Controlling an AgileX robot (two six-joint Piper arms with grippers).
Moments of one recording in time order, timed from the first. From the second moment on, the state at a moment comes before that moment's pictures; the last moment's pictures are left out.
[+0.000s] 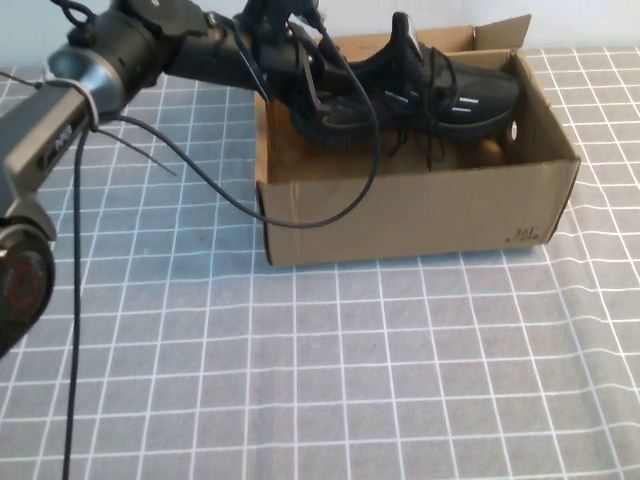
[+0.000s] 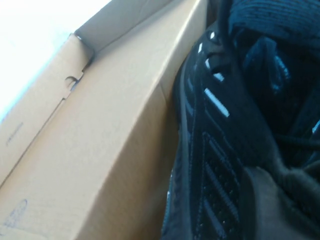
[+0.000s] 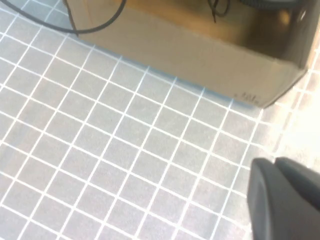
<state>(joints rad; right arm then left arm) 0.48 1.13 -1.48 0.02 1.27 0.03 -0.30 2.25 -2.09 -0.94 0.82 1.47</state>
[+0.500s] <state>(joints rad) 0.48 1.11 -1.43 0.02 1.23 0.04 -0.30 2.32 -2.10 -0.94 0.83 1.48</state>
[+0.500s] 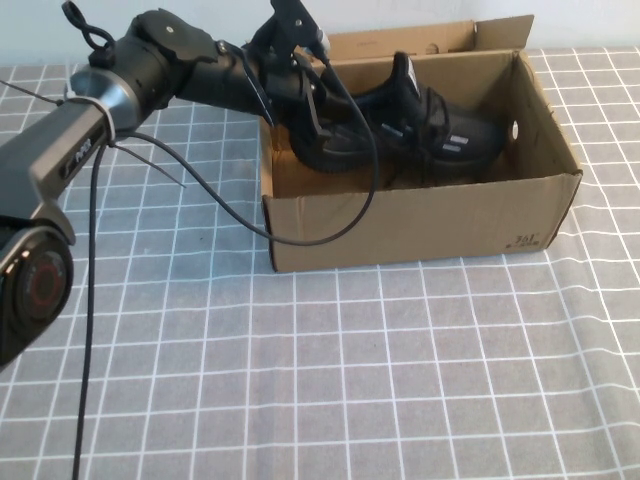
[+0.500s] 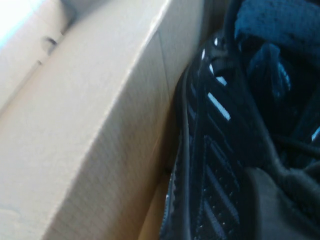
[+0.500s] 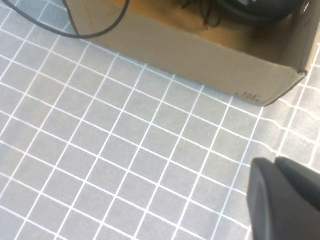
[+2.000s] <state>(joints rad) 0.48 1.11 -1.43 0.02 1.23 0.04 -0.30 2.38 -2.10 -0.99 0.70 1.52</state>
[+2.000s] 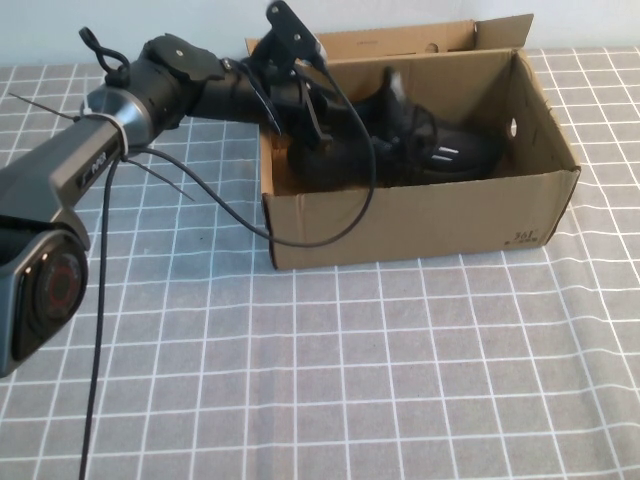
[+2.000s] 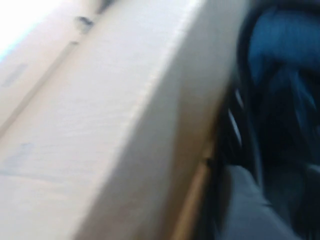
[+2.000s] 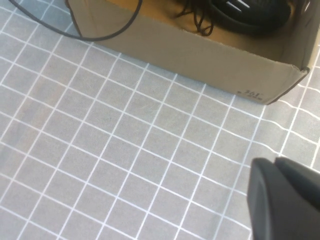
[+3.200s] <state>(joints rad) 0.48 0.88 -1.31 -0.02 1.26 0.11 -0.30 1.83 -2.10 -0.64 0.99 0.80</state>
